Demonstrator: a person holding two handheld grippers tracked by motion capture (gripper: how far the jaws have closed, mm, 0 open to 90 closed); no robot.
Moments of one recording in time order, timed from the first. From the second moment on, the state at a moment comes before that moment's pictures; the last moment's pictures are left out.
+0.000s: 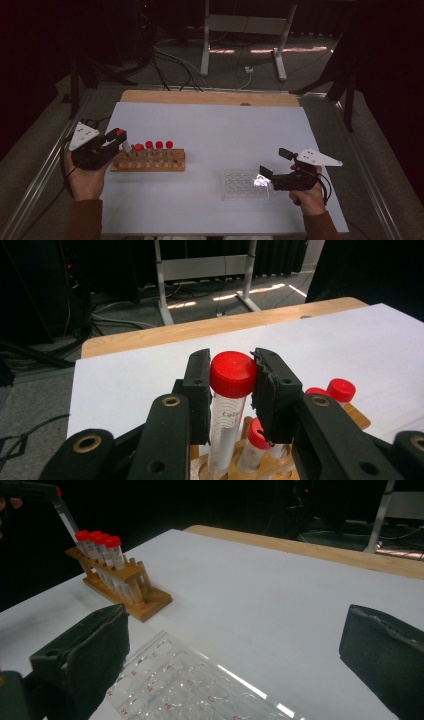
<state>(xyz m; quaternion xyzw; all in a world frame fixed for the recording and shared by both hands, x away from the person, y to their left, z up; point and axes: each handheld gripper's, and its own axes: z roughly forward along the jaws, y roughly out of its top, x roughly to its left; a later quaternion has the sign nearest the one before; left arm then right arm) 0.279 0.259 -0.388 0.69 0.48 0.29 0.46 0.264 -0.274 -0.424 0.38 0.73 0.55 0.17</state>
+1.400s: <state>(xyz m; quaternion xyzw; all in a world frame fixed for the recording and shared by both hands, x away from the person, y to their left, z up) 0.286 0.263 -0.435 0.69 0.51 0.26 0.44 0.264 -0.272 -0.426 0.38 0.73 0.54 0.16</state>
